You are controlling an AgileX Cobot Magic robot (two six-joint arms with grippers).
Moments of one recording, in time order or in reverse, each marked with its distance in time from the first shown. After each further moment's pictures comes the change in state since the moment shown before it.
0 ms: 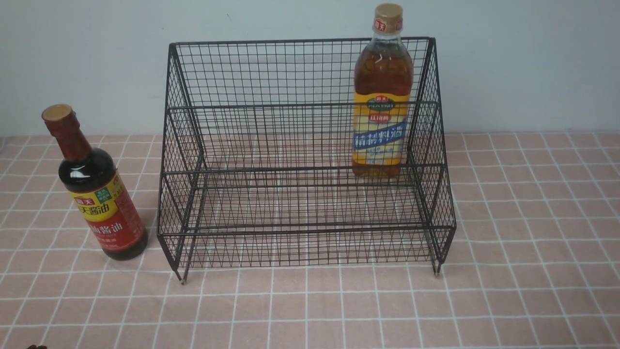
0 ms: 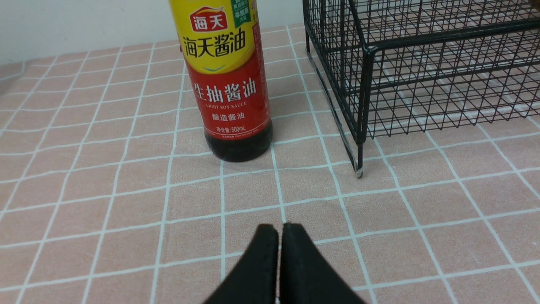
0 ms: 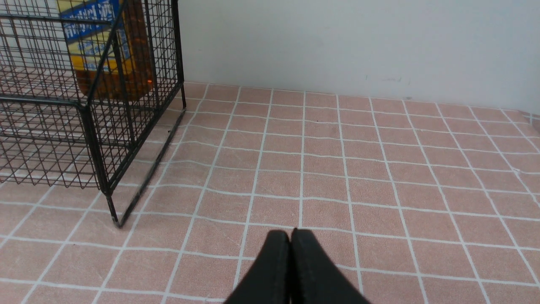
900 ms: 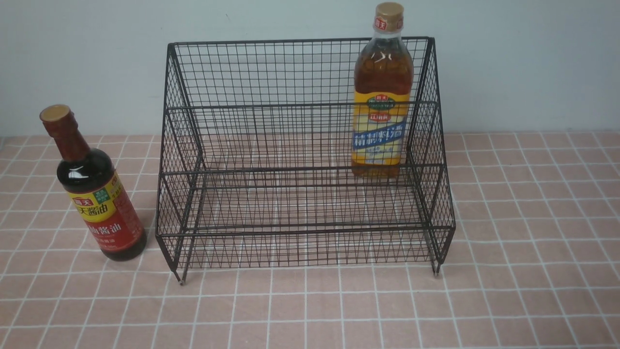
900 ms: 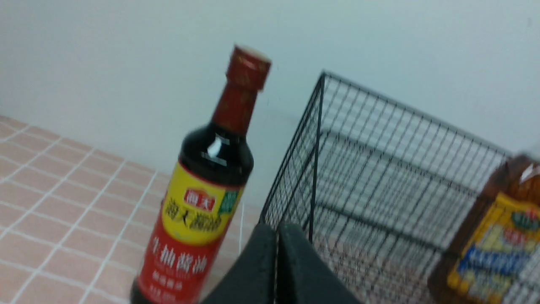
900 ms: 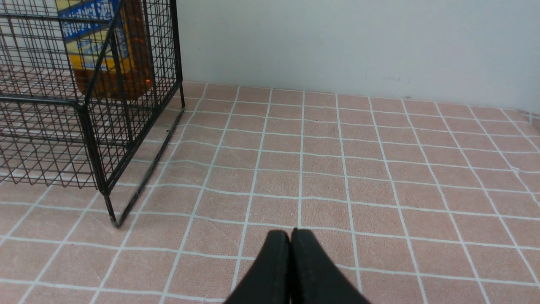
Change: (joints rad) right arm 0.000 0.000 0.000 0.000 0.001 0.000; left arm 0.000 0.000 0.001 -0.532 -0.536 -0.015
